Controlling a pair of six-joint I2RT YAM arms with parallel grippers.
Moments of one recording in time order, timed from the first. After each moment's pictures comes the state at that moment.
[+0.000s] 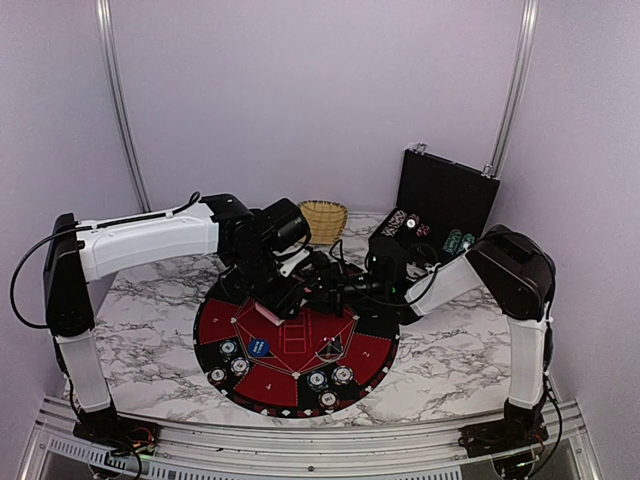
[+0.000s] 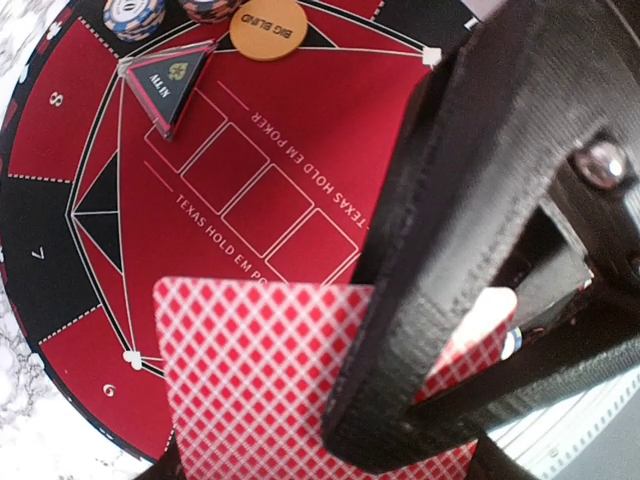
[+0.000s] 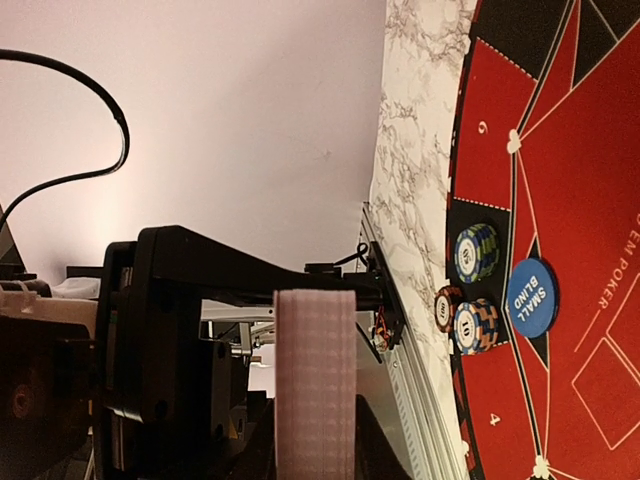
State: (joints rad) left arm -0.92 1.88 1.66 -1.05 -0.02 -0.22; right arm 0.74 2.06 1.03 0.99 -0.97 1.49
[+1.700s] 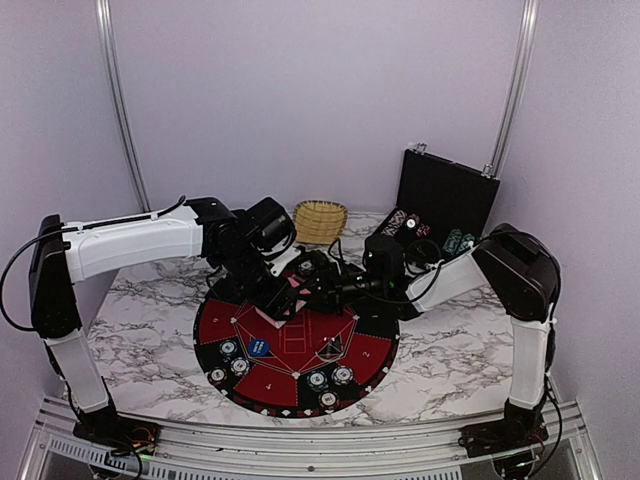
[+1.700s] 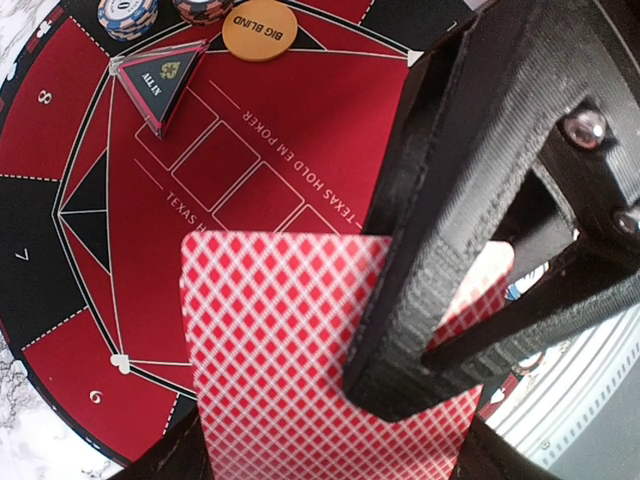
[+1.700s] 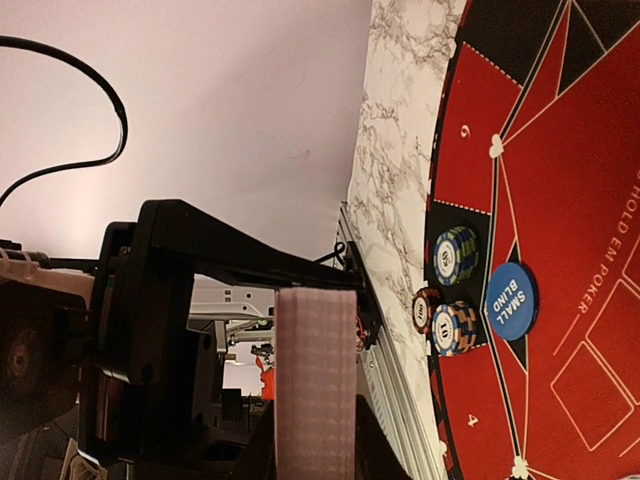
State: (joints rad) left arm -0.89 1.80 1.54 -0.96 0.07 -0.19; right arm 0.74 2.04 1.05 0.84 -0.96 1.36
